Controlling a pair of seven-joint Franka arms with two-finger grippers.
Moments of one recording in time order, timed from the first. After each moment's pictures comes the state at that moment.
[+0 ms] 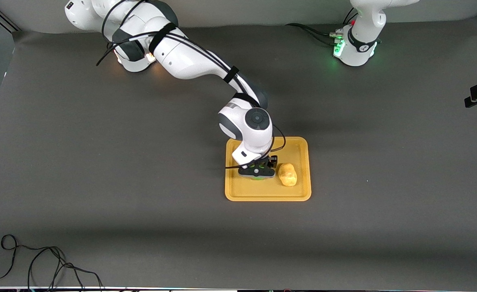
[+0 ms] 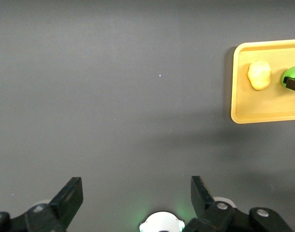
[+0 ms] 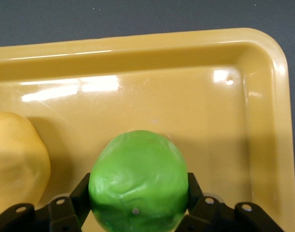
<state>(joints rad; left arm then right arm) 0.07 0.19 0.00 -1.16 -0.01 1.24 0.12 0.81 1.11 -0.02 -0.94 -0.11 2.15 0.95</state>
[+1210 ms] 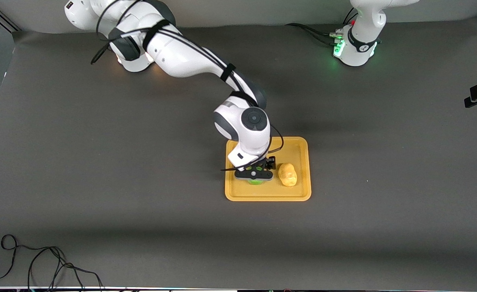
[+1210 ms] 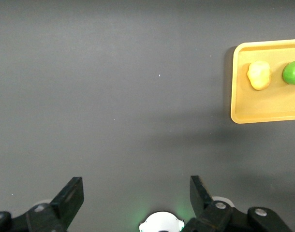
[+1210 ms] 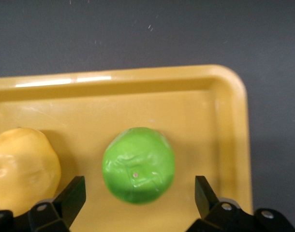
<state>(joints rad) 0.07 0.19 0.00 -1.16 -0.01 1.24 0.12 0.78 1.05 -0.02 -0.87 -0.10 2.00 0.91</state>
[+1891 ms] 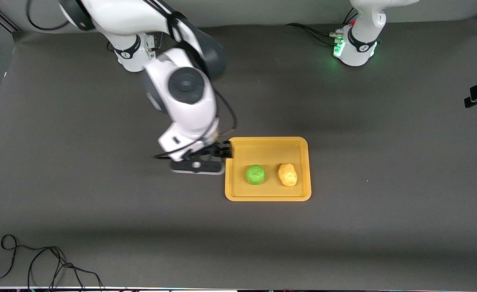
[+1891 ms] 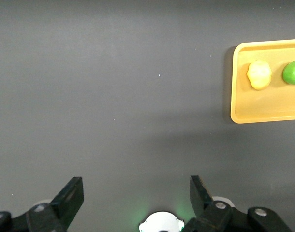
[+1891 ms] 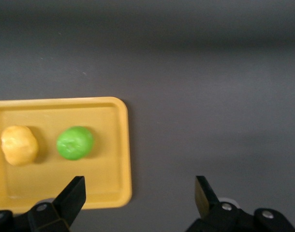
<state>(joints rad) 0.07 0.19 0.00 -1.16 -0.01 1.24 0.12 0.60 0.62 -0.03 -1.02 -0.08 1.65 0.62</state>
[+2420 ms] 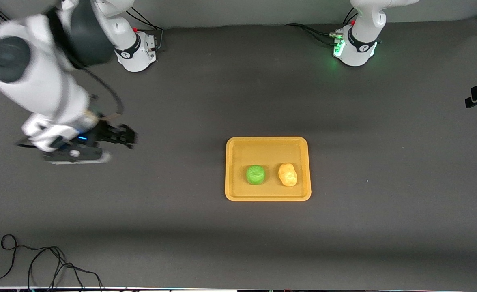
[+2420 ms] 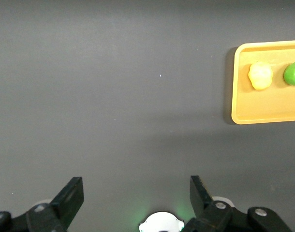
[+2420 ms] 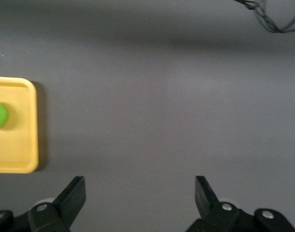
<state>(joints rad) 0.07 0.19 0.00 -1.16 -0.01 1.24 0.12 0.30 0.17 -0.04 -1.47 -0.07 1.64 0.24</state>
